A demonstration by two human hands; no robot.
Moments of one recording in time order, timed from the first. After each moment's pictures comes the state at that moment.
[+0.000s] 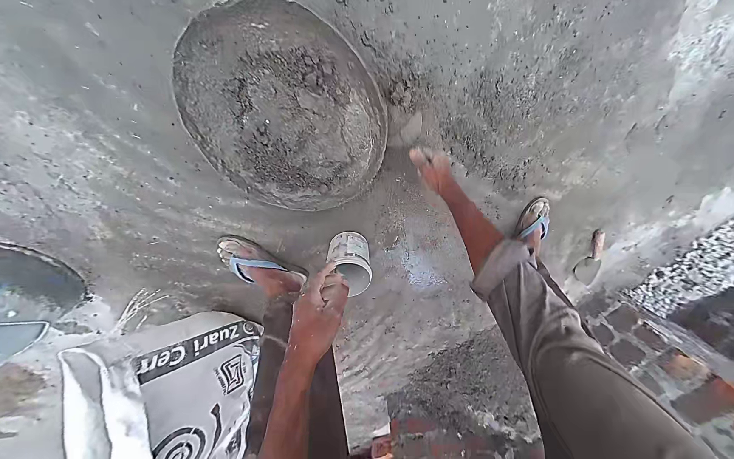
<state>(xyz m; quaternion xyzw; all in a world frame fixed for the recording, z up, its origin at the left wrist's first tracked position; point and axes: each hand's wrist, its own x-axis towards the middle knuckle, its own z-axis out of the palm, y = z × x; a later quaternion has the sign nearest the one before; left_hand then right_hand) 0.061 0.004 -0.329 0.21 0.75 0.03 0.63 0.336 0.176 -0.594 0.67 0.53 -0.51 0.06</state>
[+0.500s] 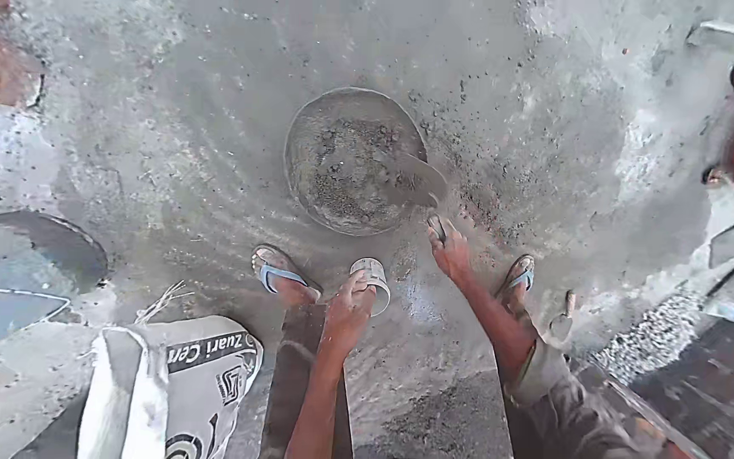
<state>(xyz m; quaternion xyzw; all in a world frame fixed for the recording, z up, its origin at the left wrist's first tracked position) 0.021 0.028 -0.318 0.14 0.73 0.11 0.66 0.238 0.155 -0.396 0.67 0.60 -0.41 0.17</state>
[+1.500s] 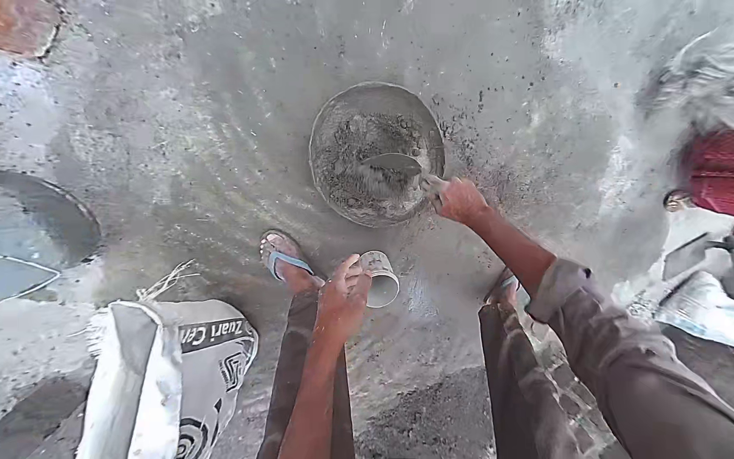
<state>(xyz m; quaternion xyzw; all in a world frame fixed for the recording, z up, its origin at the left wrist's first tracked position) -0.033 0.020 -0.302 0.11 0.74 0.18 0.64 0.180 0.261 -0.427 0.39 0.82 -0.26 0.33</state>
